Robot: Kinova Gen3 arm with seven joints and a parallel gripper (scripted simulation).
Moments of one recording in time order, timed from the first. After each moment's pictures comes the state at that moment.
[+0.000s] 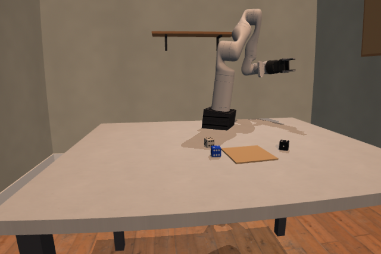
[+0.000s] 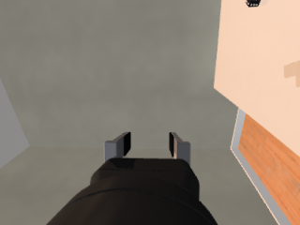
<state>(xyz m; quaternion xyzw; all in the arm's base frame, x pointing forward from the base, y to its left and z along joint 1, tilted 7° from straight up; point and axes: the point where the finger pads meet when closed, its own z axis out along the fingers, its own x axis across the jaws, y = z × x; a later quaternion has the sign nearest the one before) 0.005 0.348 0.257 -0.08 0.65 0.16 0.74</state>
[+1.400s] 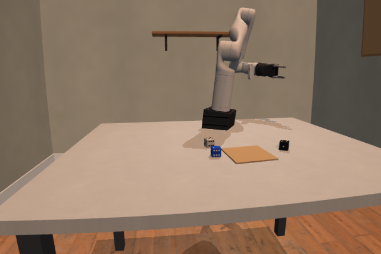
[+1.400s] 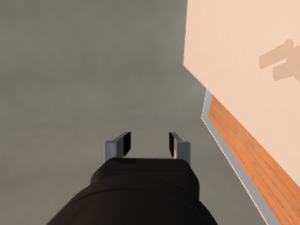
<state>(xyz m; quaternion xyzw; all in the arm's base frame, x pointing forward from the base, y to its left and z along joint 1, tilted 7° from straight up) -0.056 0.338 0.215 -0.13 0.69 0.23 0.68</state>
